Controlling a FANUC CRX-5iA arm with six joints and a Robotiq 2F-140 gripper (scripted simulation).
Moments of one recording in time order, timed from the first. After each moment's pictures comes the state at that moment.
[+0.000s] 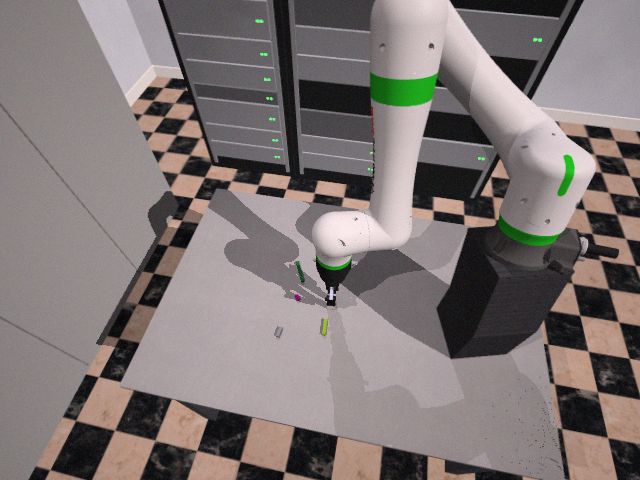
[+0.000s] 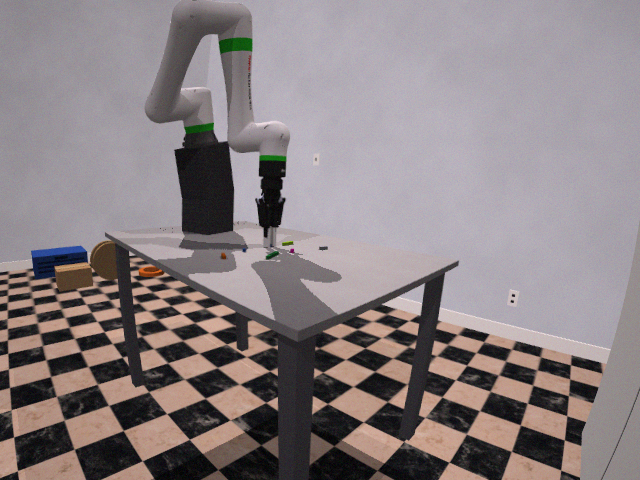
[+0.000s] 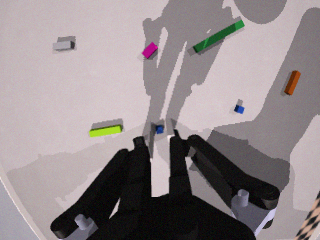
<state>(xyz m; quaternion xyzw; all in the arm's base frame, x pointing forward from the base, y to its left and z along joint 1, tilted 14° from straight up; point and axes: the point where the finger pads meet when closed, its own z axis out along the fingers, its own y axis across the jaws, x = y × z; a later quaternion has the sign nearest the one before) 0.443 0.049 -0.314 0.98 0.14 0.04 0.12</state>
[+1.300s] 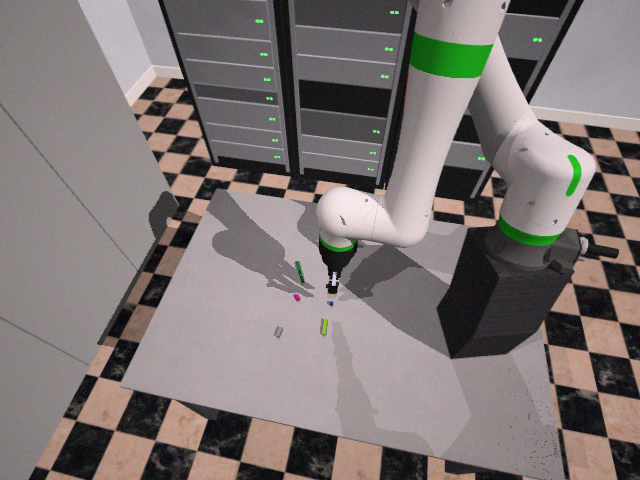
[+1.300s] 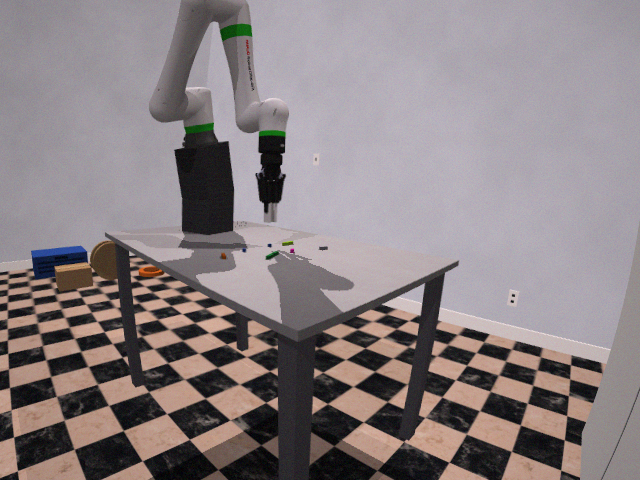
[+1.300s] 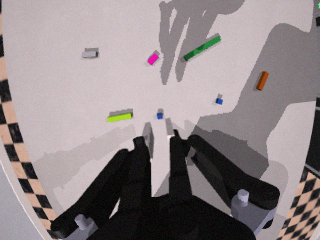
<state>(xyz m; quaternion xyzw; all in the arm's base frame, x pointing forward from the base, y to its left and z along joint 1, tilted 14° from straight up) 0.432 0.068 -0.233 0.98 0.14 0.05 0.12</state>
